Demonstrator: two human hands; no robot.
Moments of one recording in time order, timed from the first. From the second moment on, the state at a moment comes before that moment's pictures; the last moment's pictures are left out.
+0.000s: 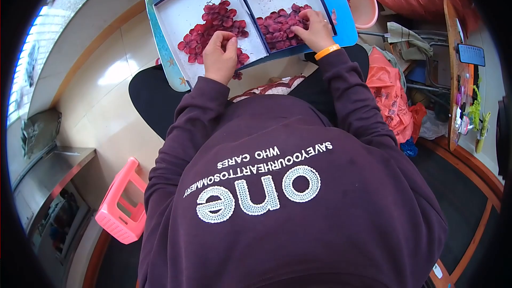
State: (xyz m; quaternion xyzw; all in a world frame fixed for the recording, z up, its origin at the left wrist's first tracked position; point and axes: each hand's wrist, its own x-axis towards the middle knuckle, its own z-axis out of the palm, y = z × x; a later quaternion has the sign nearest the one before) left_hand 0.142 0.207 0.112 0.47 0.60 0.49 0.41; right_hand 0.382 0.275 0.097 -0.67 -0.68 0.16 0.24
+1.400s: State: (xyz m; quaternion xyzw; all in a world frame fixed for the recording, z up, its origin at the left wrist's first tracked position) left_hand 0.167 0.226 0.109 0.56 0.53 0.45 0.45; right_hand 0.361 0.265 0.117 -0.49 -0.64 0.49 0.33
